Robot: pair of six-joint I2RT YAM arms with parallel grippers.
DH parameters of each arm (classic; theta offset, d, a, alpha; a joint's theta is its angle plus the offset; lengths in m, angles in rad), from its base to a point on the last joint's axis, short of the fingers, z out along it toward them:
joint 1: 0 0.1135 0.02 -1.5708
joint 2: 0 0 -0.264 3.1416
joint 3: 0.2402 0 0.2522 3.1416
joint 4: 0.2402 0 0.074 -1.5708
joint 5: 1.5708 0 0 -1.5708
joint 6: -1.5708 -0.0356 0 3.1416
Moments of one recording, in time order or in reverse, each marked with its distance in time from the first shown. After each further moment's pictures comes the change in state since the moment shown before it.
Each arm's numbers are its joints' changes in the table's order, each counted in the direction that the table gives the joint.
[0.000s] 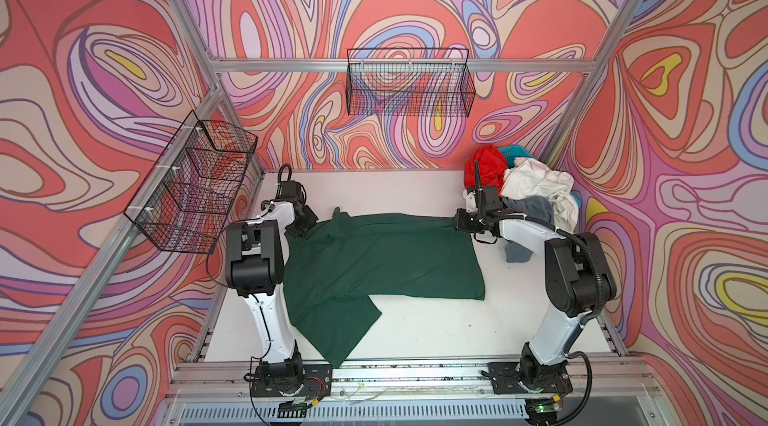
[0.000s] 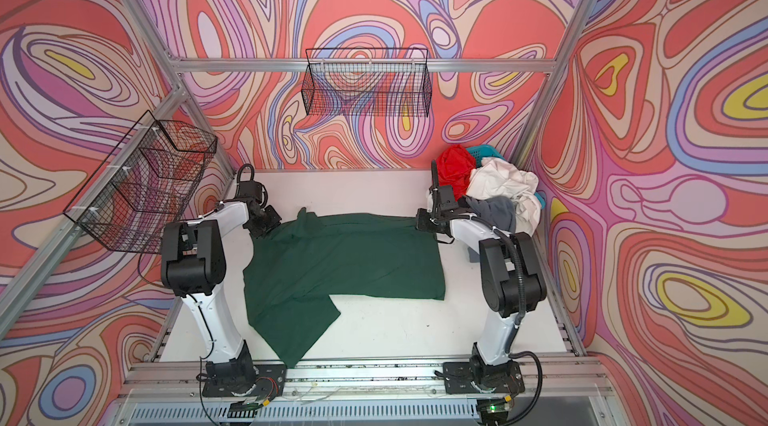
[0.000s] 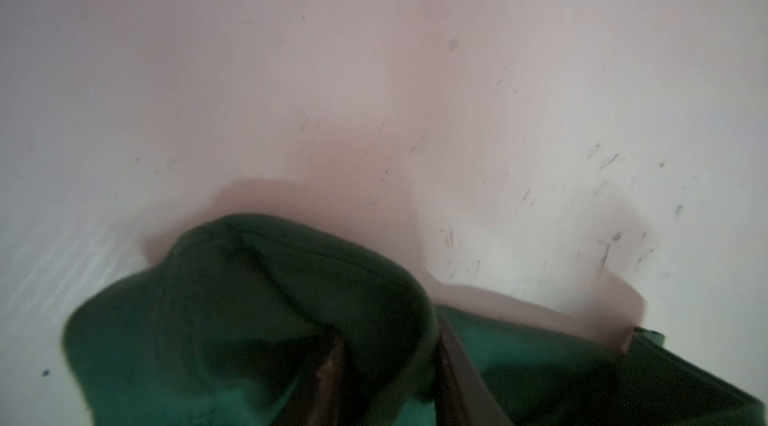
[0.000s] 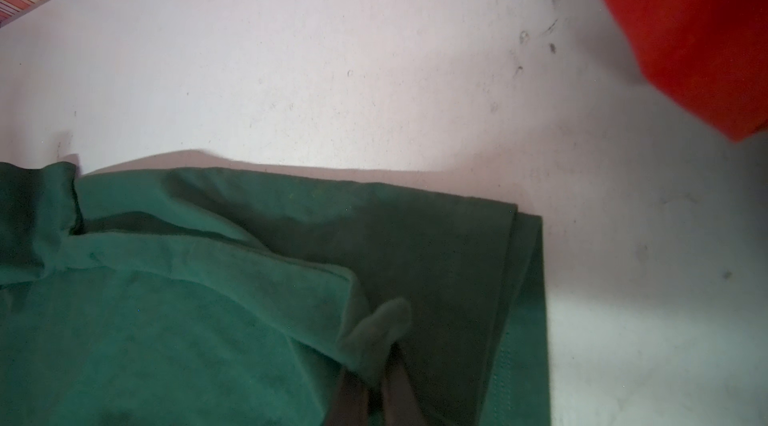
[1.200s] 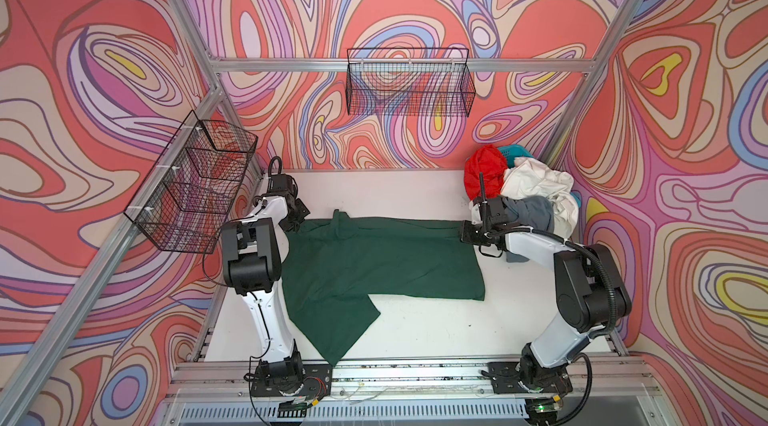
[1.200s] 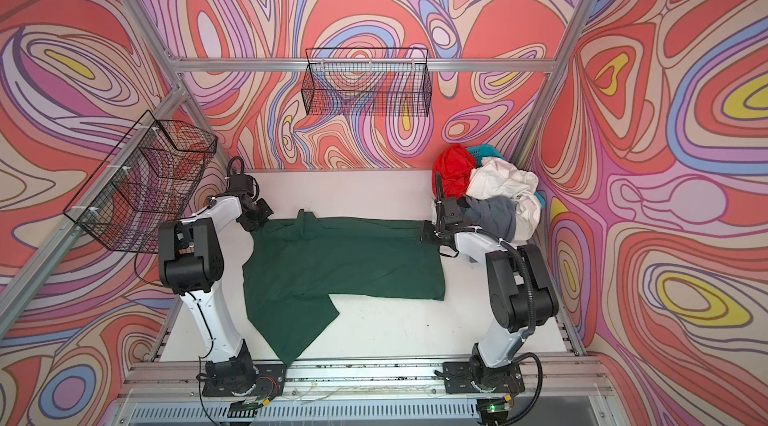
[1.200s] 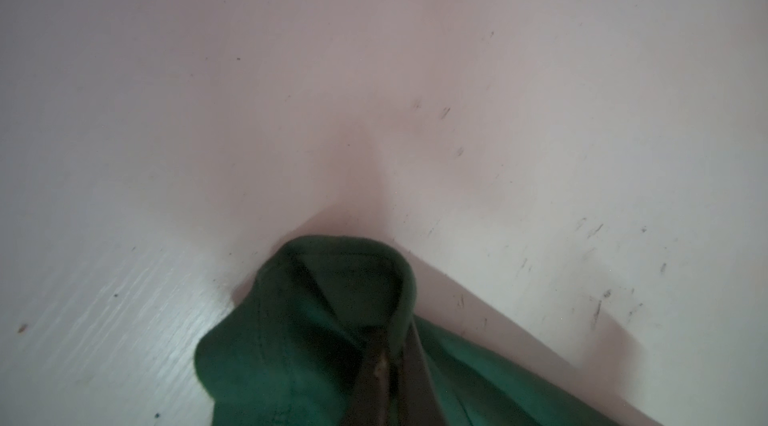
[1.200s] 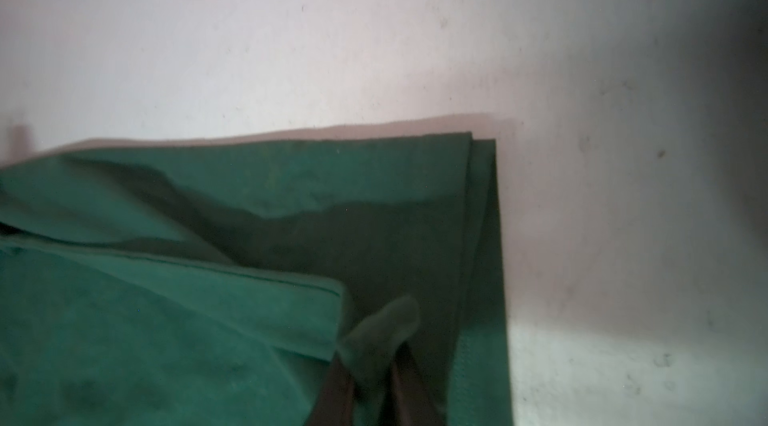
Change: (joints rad) left arm 0.051 0.025 0.092 0.026 -0.051 -0.061; right arm 0.000 -0.124 -0.201 -0.037 0.061 -0.034
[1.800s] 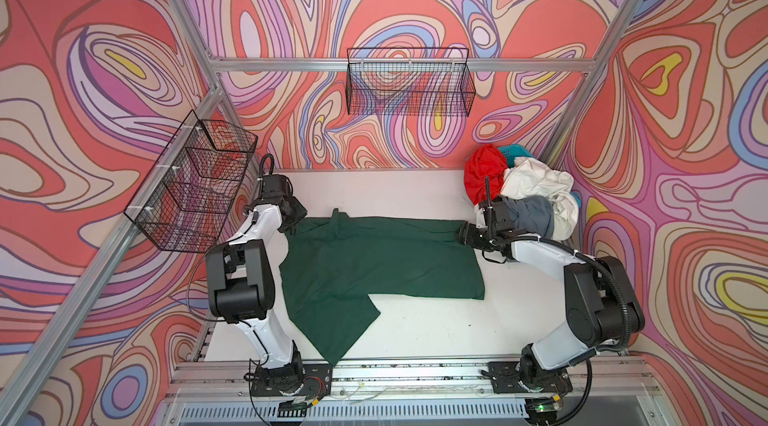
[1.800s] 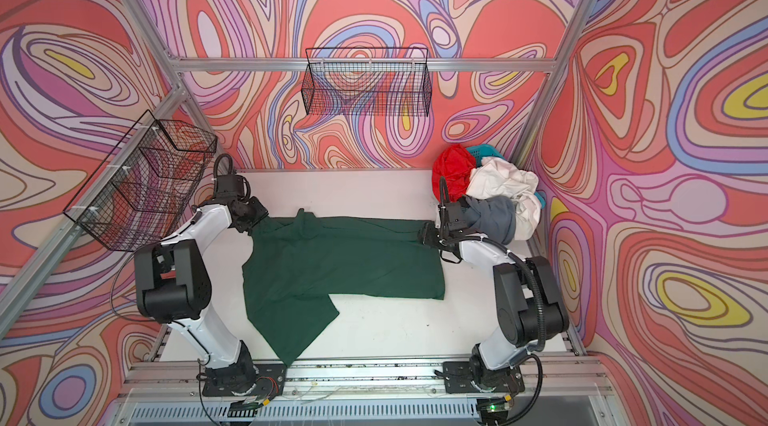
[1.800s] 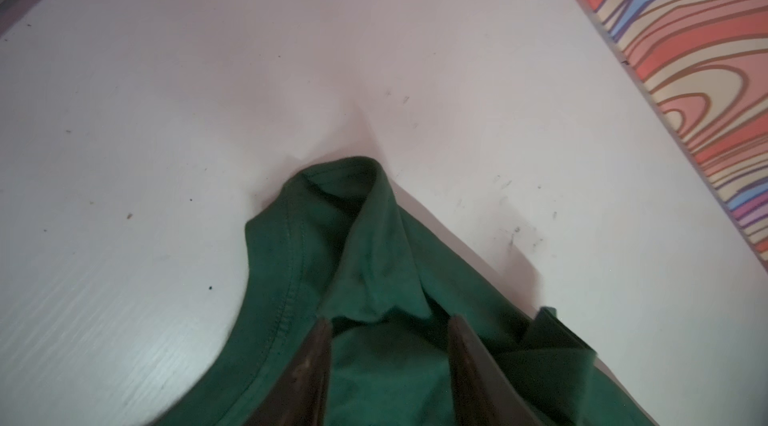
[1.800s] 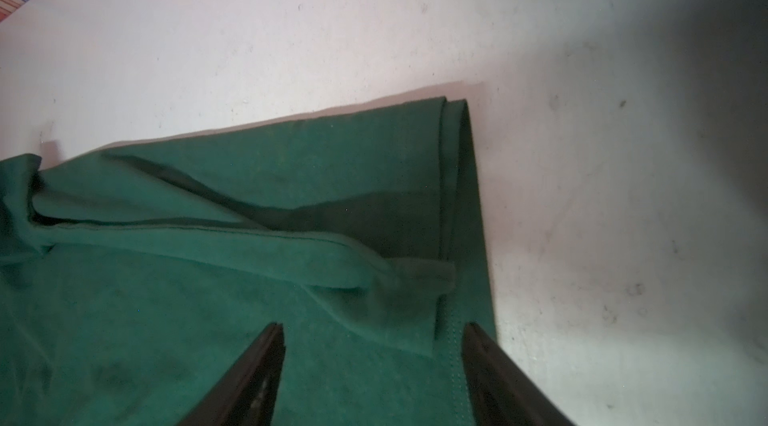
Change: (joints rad) left arm -0.031 -0.304 -0.202 -0.049 0.029 0.050; right arm 0.000 -0.090 -0.053 -0.008 0.000 -0.053
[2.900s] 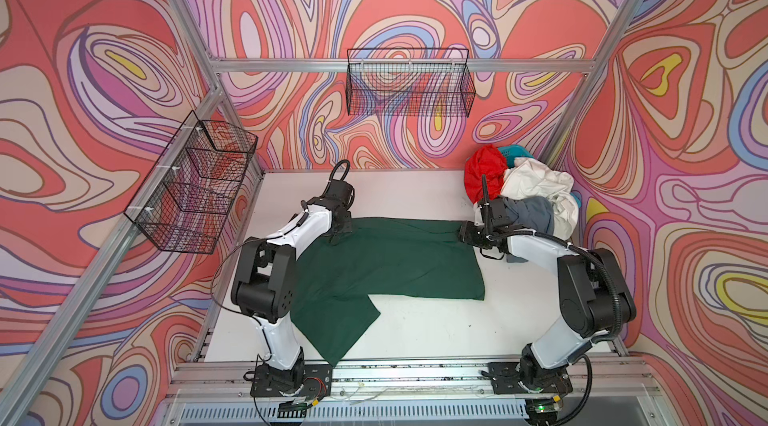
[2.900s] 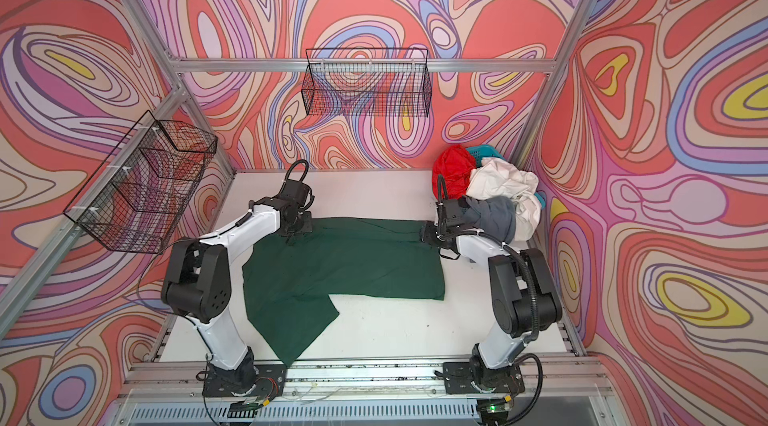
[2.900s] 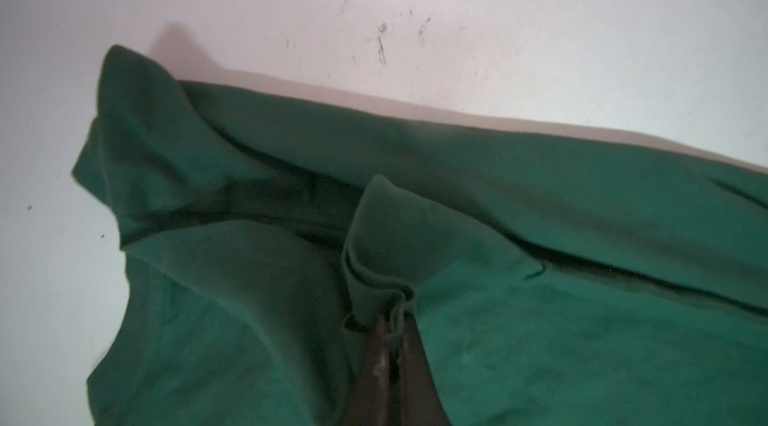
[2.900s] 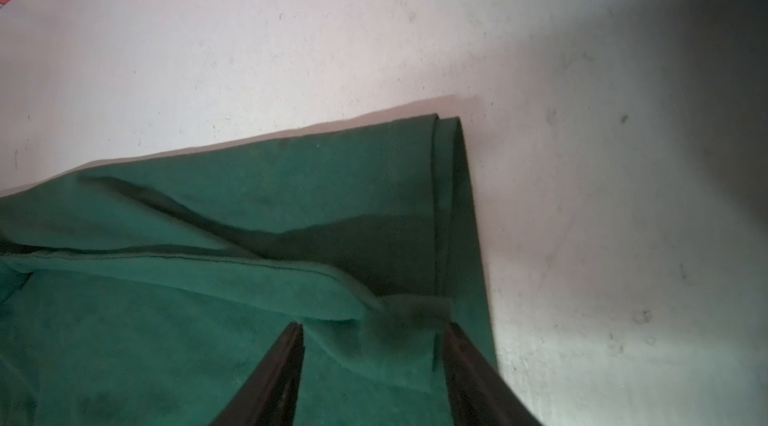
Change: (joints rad) left arm -0.410 0.002 -0.020 0.173 -0.300 -0.198; right arm 0.000 0.063 0.045 0.010 0.010 -0.010
